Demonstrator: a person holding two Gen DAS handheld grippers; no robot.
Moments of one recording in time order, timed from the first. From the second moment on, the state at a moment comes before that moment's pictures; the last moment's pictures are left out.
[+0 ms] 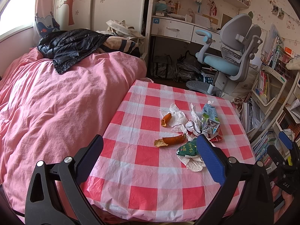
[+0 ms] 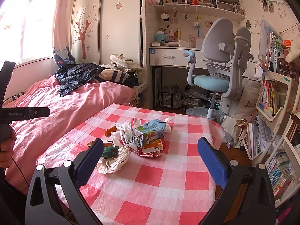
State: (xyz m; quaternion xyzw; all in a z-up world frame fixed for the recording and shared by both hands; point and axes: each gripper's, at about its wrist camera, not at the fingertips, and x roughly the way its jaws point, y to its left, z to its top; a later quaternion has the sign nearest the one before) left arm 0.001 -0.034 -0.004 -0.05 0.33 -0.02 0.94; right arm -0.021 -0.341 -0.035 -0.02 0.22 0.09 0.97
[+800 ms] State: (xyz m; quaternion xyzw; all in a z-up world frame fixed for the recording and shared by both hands) left arm 0.002 -0.034 -0.003 -0.05 0.33 -0.02 0.94; right arm -0.021 -0.337 -0.035 -0.02 0.22 0.09 0.97
